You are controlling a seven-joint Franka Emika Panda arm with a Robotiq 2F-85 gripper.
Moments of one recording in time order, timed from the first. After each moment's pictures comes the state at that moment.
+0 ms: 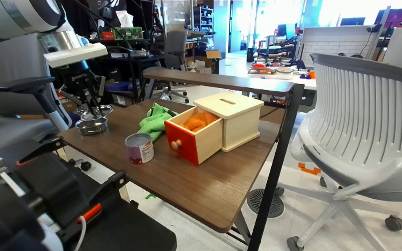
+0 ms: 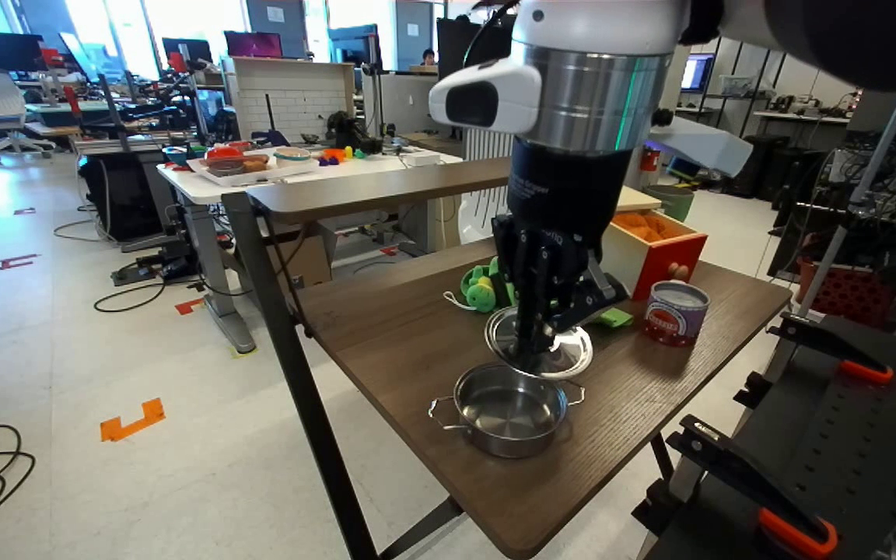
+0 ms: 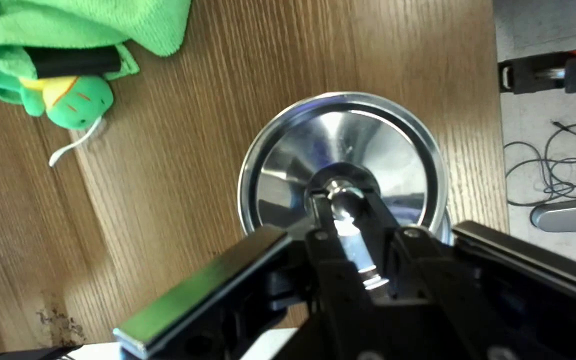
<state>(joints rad) 0.19 0.33 0.18 -2.38 -0.59 2.75 -0.52</state>
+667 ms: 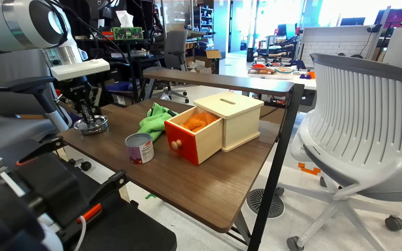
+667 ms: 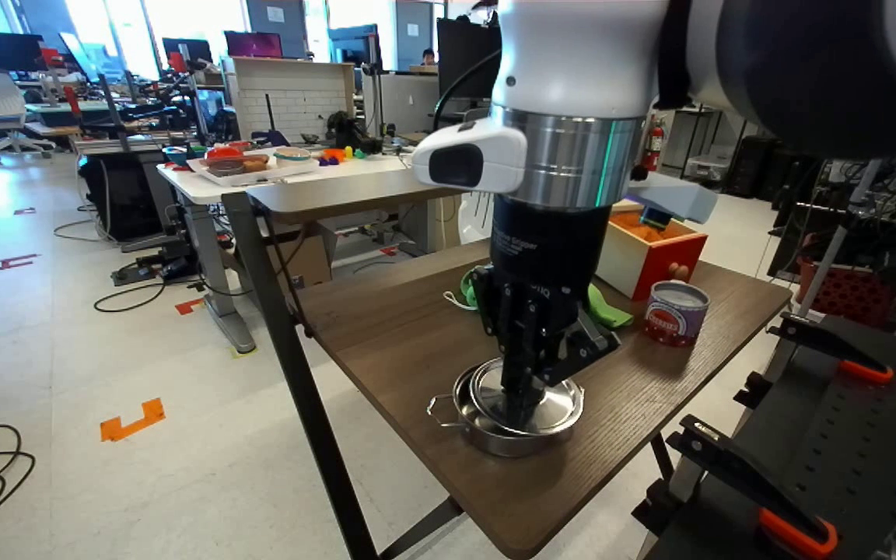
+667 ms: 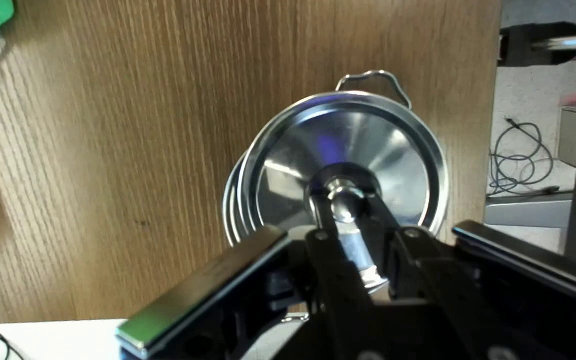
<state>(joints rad) 0.16 0.43 0.24 -2.35 -0.48 2.79 -0.72</state>
